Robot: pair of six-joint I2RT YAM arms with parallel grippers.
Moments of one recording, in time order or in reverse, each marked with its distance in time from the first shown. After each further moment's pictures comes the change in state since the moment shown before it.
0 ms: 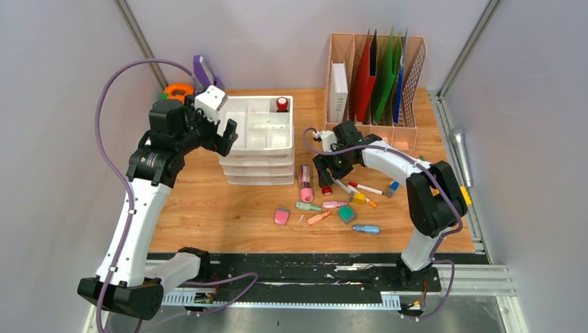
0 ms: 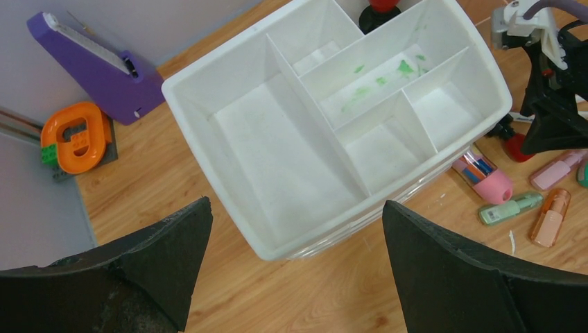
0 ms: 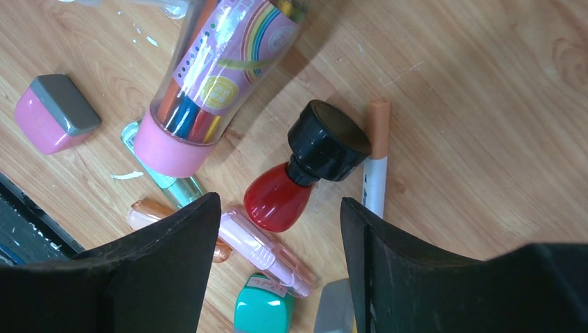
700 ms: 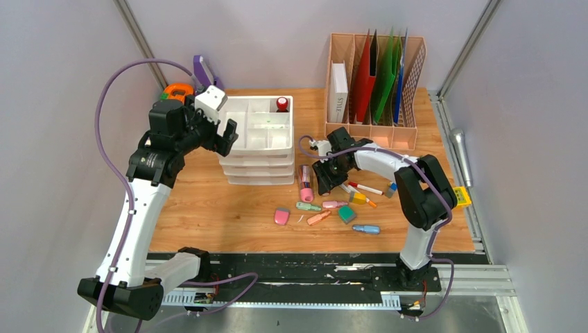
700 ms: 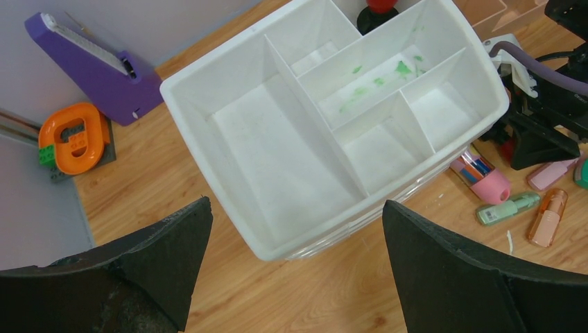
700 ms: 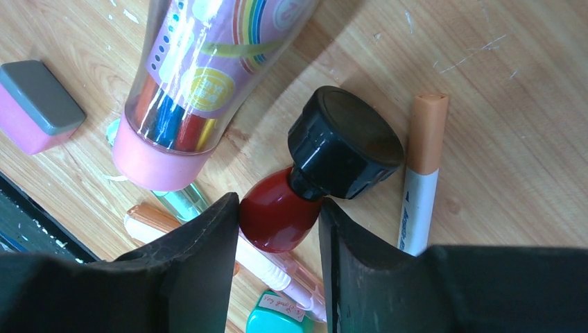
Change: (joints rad) left arm 0.000 0.000 -0.001 0.000 0.005 -0.003; right arm 0.024 0.101 -0.019 0.010 -0.030 0.048
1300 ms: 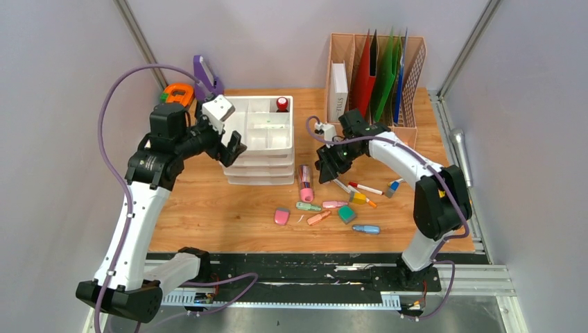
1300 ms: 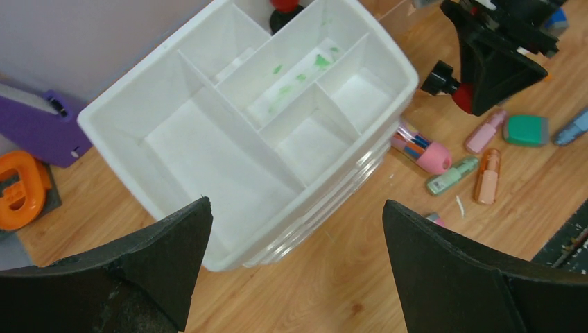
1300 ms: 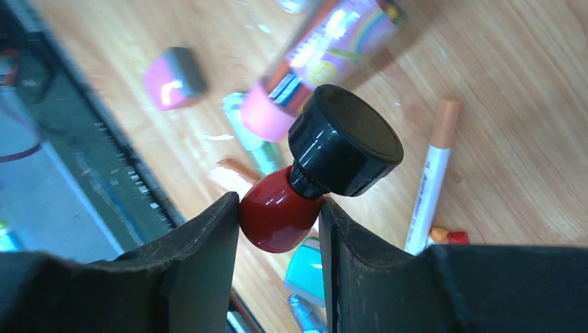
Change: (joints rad) left arm -0.007 -0.018 -0.002 -0.052 0.167 0.057; right arm -0.048 -0.106 0.115 -0.180 -0.130 -0.087
